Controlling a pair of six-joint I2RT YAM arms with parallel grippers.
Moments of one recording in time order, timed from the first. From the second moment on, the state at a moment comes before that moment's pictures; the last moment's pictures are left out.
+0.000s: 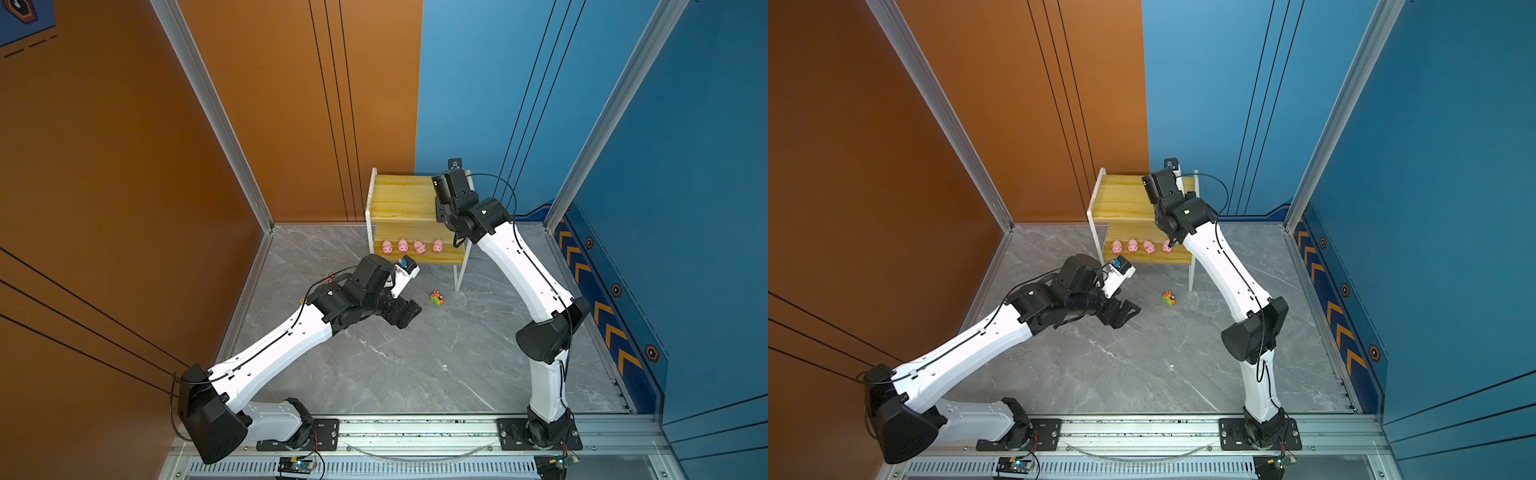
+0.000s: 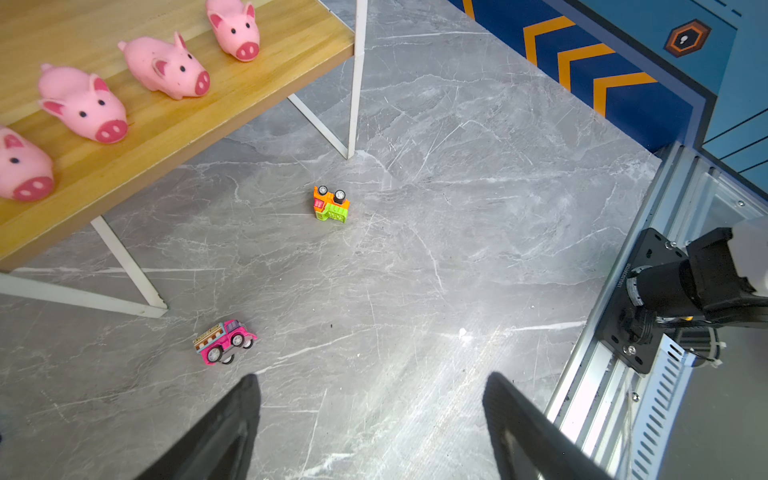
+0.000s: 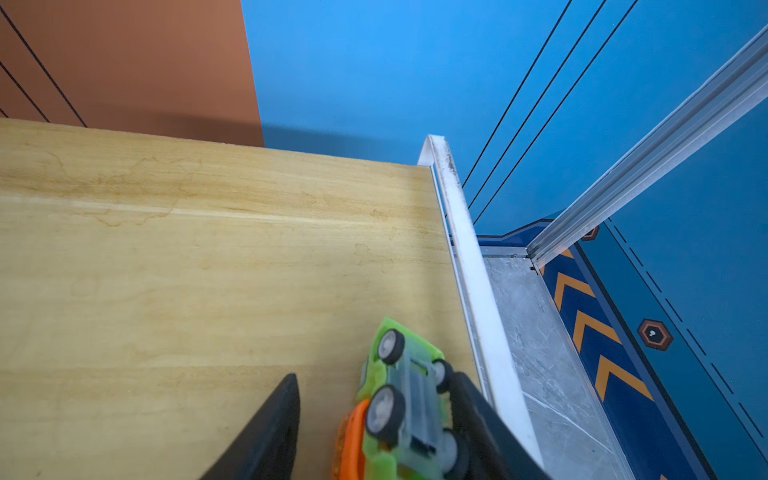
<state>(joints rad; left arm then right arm) -0.75 1.30 1.21 -0.65 0.15 -0.05 0.58 2.03 2.38 -0.98 0.68 0.24</state>
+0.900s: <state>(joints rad) -0.74 1.29 1.21 -0.65 0.16 -0.05 0.67 1.70 2.12 -0.91 0.63 0.24</state>
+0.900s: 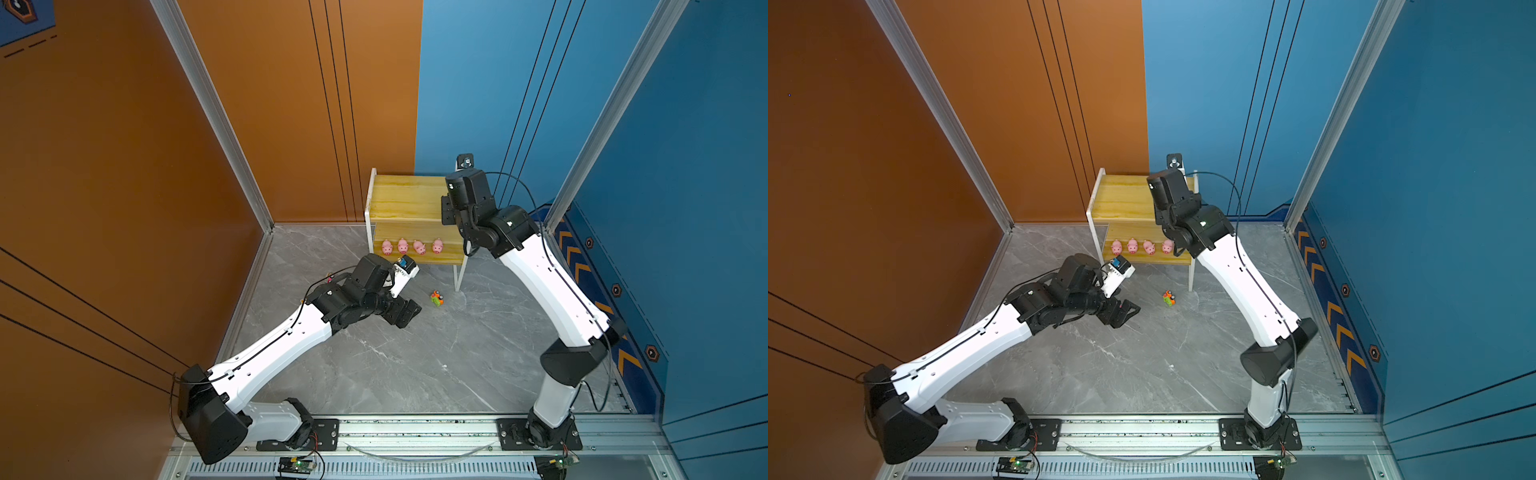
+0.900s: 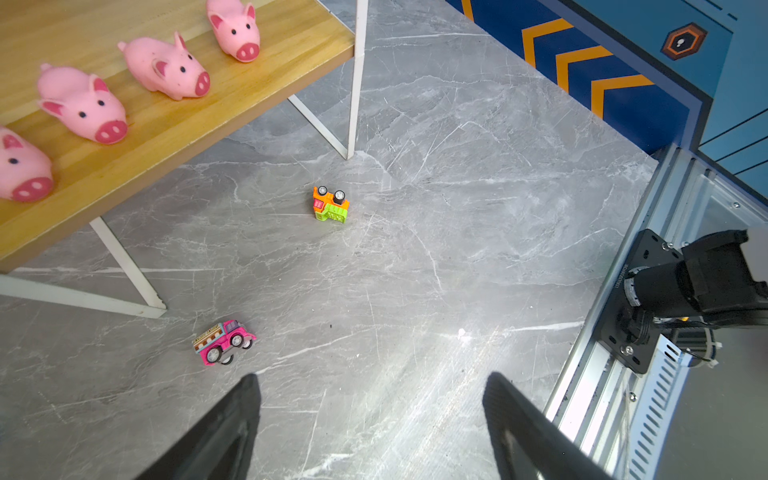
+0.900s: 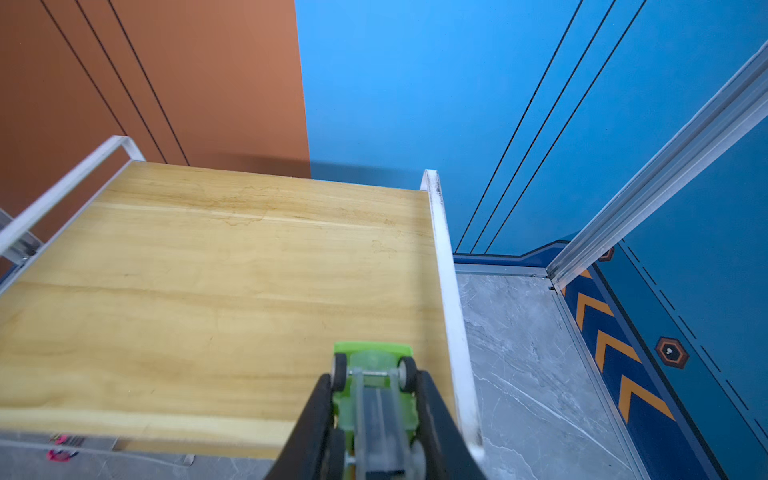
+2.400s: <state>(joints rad) -0.57 1.27 1.18 -0.62 0.10 -0.10 0.89 1.93 1.42 -1.09 -0.03 0.27</state>
